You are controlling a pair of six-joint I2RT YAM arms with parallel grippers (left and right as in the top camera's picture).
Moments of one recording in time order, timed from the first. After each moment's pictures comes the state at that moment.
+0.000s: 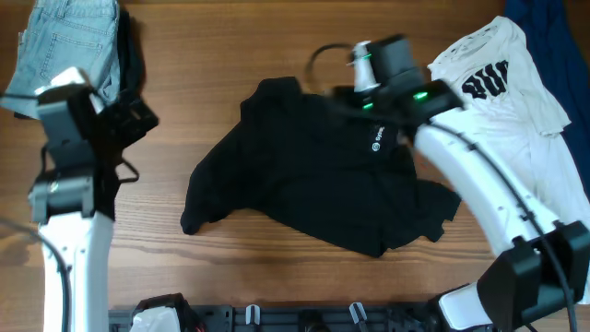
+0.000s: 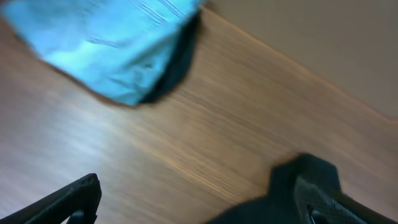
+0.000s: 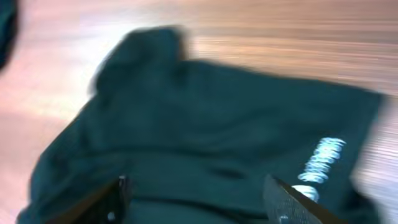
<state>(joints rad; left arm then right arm) 0.14 1.17 1.10 -0.64 -0.04 -0.38 0.33 1.65 1.40 -0.75 -0.16 0.31</state>
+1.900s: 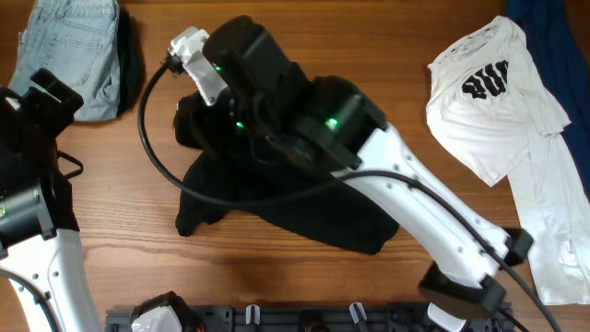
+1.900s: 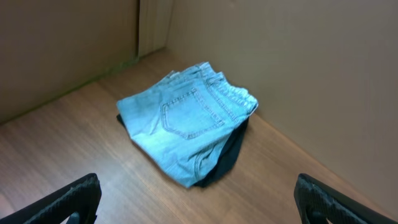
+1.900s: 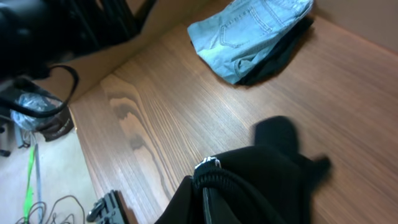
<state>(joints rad) 0.41 1.11 1.23 -0.56 -0.12 -0.35 0.92 1.88 2.29 -1.03 -0.21 0.18</state>
